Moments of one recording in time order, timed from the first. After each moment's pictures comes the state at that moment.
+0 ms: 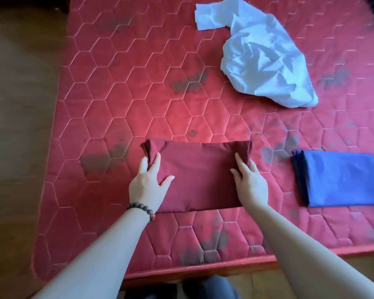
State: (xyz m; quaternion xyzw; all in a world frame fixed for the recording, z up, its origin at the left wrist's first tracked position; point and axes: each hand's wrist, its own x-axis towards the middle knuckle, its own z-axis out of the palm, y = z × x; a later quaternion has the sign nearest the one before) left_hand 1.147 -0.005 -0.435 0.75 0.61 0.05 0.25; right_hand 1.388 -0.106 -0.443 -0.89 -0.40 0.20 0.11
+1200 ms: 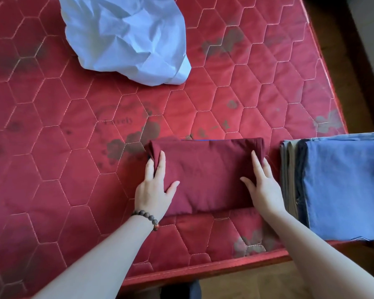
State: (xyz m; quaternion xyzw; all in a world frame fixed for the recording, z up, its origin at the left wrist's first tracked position) left_hand 1.611 -0.217 -0.526 0.80 0.55 0.03 0.23; right_hand 1.861 -0.349 -0.532 -0.88 -0.40 0.22 0.13
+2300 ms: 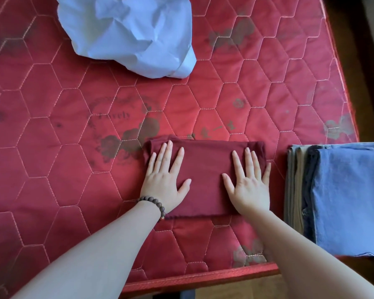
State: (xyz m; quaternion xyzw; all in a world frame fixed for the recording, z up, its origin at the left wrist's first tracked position) left_hand 1.636 -0.199 -0.553 0.89 0.42 -0.05 0.18; right_hand 1.844 -0.318 -0.564 -0.86 -0.49 0.12 -0.05
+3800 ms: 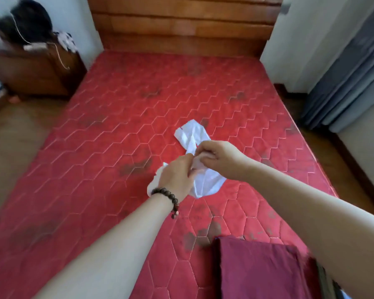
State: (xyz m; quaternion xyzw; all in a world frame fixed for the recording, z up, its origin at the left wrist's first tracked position) left_hand 1.531 0.034 -0.240 0.81 0.46 0.22 0.29; right_hand 1.684 0.003 -0.171 -0.64 -0.69 0.28 0.20
